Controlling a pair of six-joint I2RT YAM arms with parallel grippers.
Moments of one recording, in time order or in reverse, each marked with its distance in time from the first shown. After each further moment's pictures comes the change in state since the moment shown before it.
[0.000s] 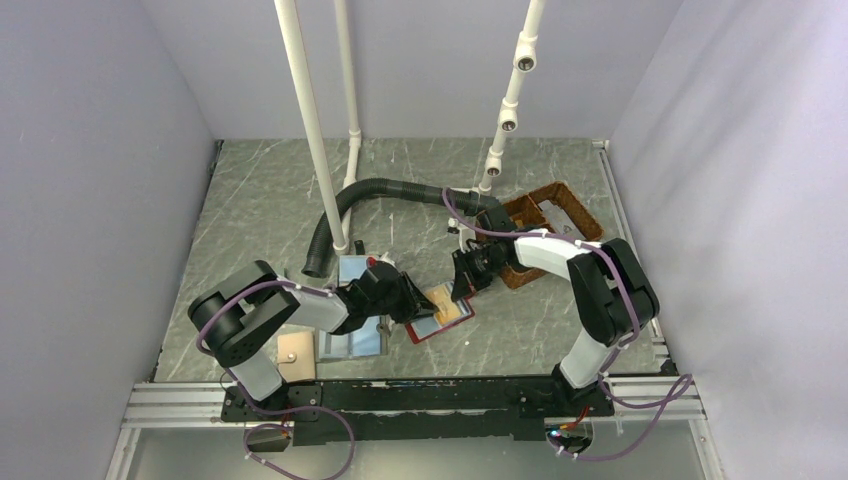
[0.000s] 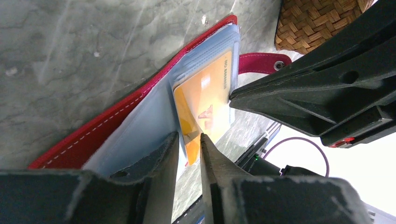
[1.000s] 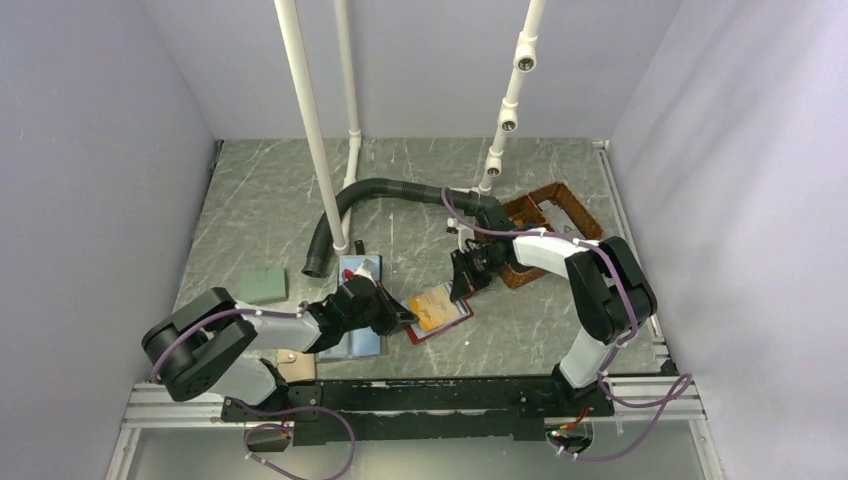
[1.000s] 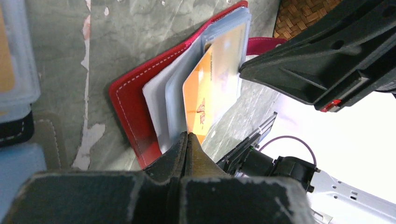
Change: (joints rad) left arm 0.004 -0.230 -0.203 0.003 -0.056 -0.081; right arm 0.003 0.019 0.012 -0.004 -0.010 0.008
